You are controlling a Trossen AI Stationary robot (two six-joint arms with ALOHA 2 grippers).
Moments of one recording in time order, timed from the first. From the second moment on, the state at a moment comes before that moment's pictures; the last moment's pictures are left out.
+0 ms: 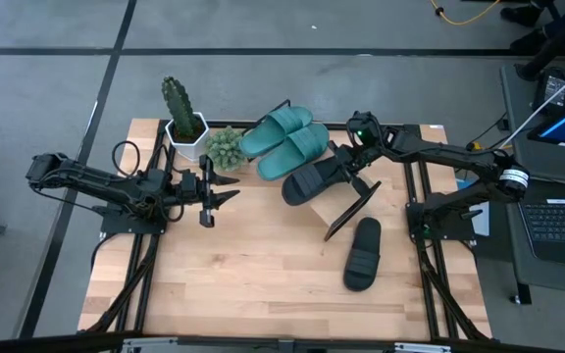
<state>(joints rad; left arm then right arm) -0.12 0.79 0.35 0.67 -0.25 0.09 -0.52 1.33 0.88 -0.23 -0.90 -0.43</state>
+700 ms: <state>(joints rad) -0.12 0.79 0.35 0.67 -0.25 0.09 -0.52 1.33 0.87 -0.19 -0.88 -0.45</state>
